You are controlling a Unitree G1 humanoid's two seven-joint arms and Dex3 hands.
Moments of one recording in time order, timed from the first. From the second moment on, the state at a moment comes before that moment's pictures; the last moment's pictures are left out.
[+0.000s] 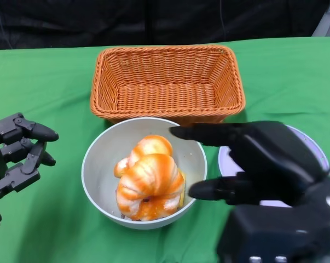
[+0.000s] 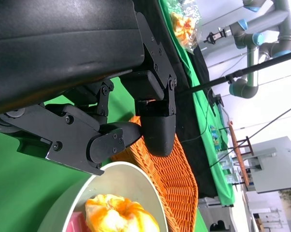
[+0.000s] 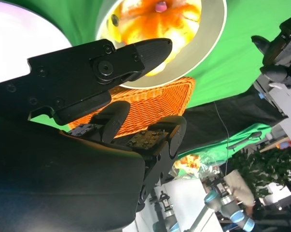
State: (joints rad) left arm -0.16 0.21 0.26 0.35 -0.15 -0.38 -0.25; right arm -0.19 -0.21 0.42 -0.67 -0.77 0.38 0.44
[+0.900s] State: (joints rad) left arm -0.17 0.22 0.24 0.42 -0.12 -0.46 -0.24; right arm -0.38 -0.07 0.69 -0.09 -1.15 0.34 0.31
